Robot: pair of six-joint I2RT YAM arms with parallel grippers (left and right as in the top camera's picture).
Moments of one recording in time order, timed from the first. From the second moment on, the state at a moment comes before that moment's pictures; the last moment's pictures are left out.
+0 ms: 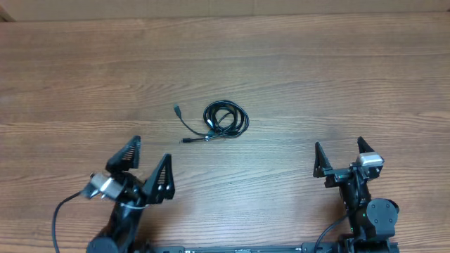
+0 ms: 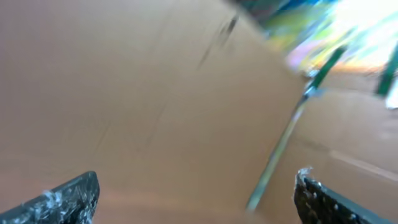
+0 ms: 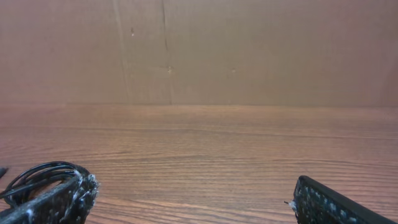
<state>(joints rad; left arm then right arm) 0.01 0.01 0.03 0.48 0.38 -0.68 0.03 0.01 0.02 -0.03 -0.10 0.04</state>
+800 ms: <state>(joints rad) 0.01 1.01 1.53 -1.22 0.42 -0.20 0.03 0.01 0.02 -0.03 -0.10 0.04</state>
